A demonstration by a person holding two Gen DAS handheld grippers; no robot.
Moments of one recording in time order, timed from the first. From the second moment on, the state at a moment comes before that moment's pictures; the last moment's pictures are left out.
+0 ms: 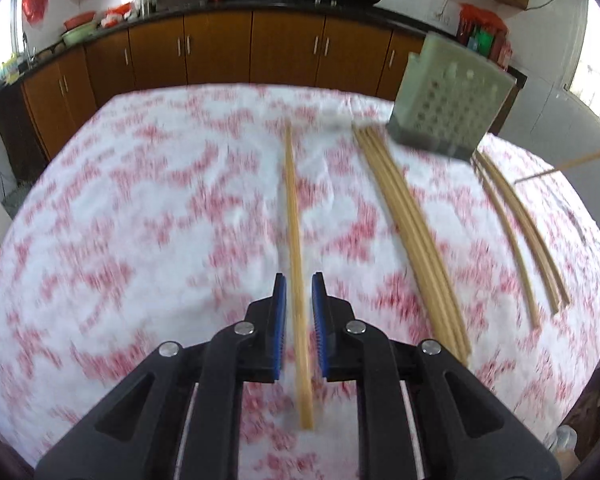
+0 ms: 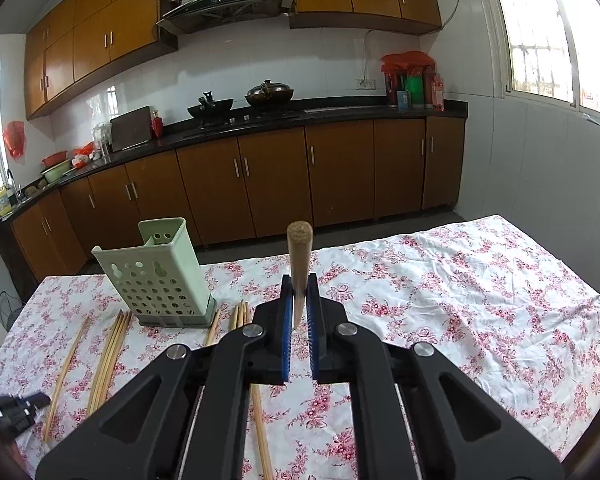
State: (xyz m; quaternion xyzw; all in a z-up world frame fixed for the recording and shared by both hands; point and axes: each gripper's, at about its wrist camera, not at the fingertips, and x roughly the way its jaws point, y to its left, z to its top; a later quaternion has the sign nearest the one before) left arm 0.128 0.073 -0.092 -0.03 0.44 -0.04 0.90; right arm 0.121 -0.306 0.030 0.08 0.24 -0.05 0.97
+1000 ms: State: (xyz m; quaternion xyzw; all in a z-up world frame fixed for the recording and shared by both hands) left arm 0.176 0.076 0.116 -0.06 0.21 -0.04 0.98; right arm 0.123 -0.296 0.107 0.11 0.14 0.00 0.98
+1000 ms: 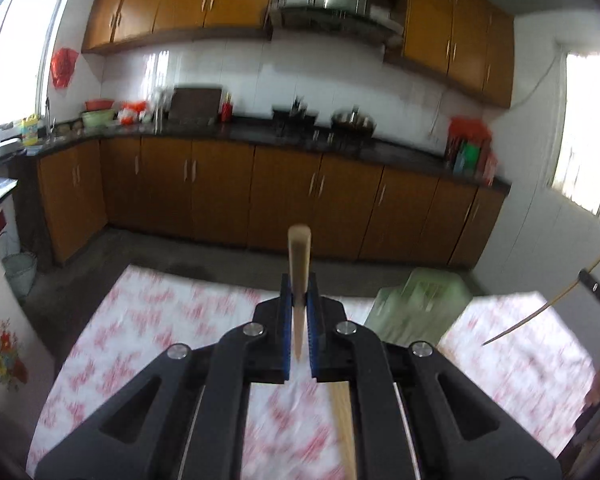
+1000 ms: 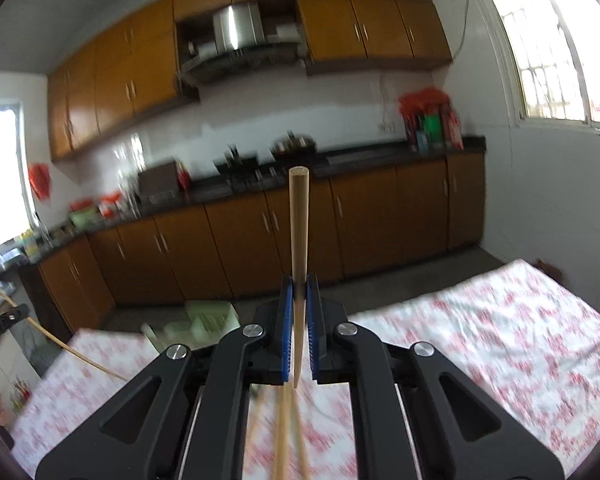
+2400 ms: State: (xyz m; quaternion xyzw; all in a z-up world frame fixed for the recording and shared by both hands) left arm 0.215 0.002 0.105 -0.11 0.17 -0.13 0.97; right arm 0.158 -0.258 0.105 0.11 0.15 0.06 0.98
